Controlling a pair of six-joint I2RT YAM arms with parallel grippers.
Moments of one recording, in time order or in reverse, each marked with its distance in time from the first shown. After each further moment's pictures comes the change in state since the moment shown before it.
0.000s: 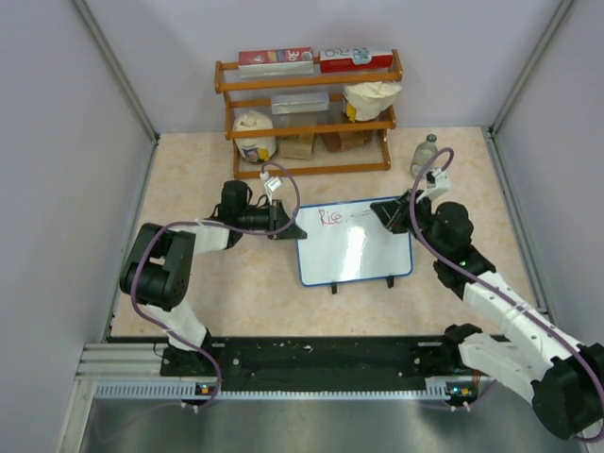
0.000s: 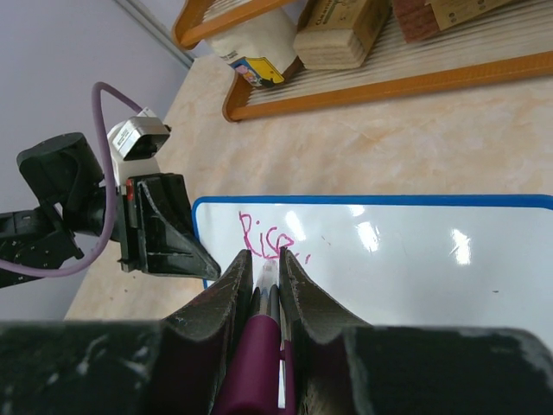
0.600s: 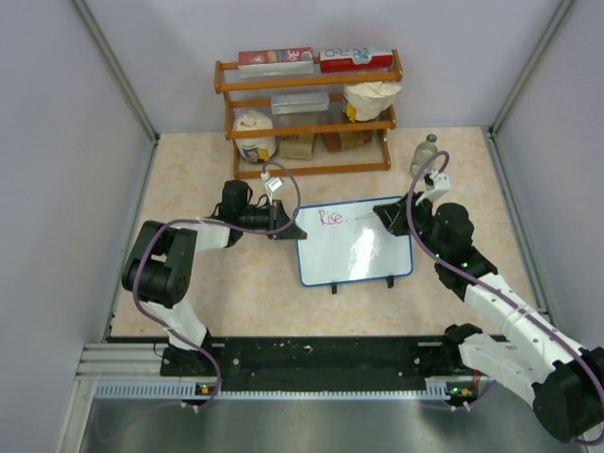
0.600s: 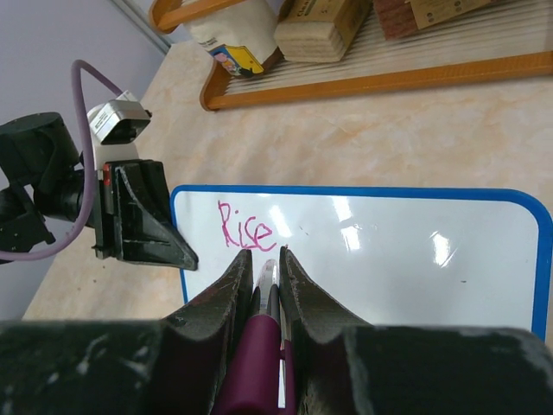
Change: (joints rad) left arm 0.001 0.026 0.015 -0.016 0.023 0.024; right arm 0.000 -0.019 0.000 -0.055 0.014 -0.079
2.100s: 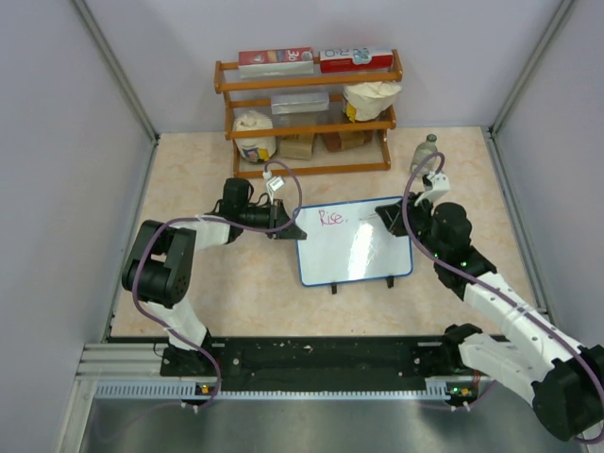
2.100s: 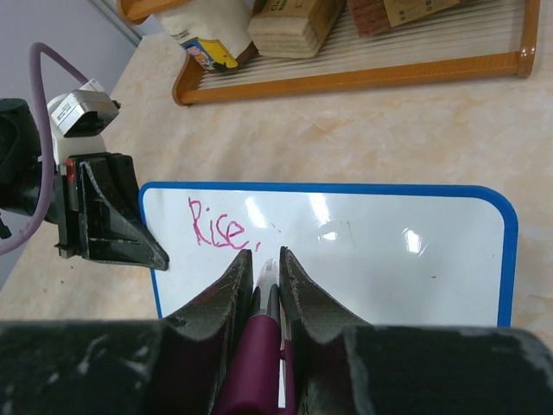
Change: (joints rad) left arm 0.001 0.000 0.043 -0.114 0.011 0.087; right arm 0.000 0.010 0.001 -0.027 0.033 -0.056
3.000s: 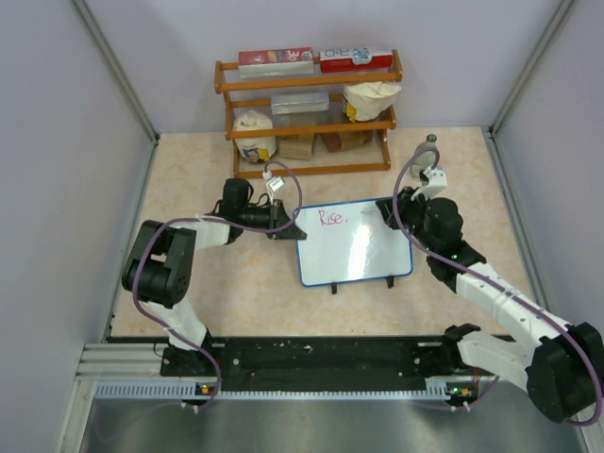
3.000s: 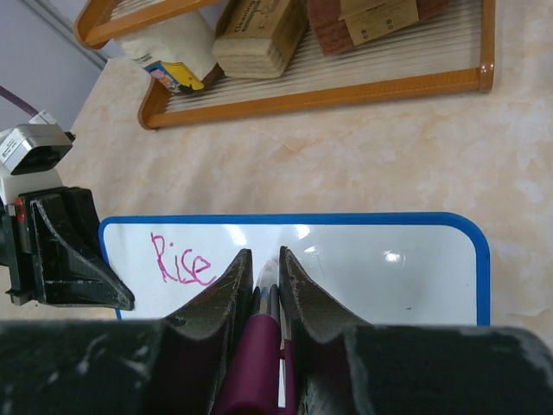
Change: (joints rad) left arm 0.000 0.000 -0.006 0.016 0.003 -0.003; right arm -0.001 0.111 0.003 0.110 0.096 -0.007
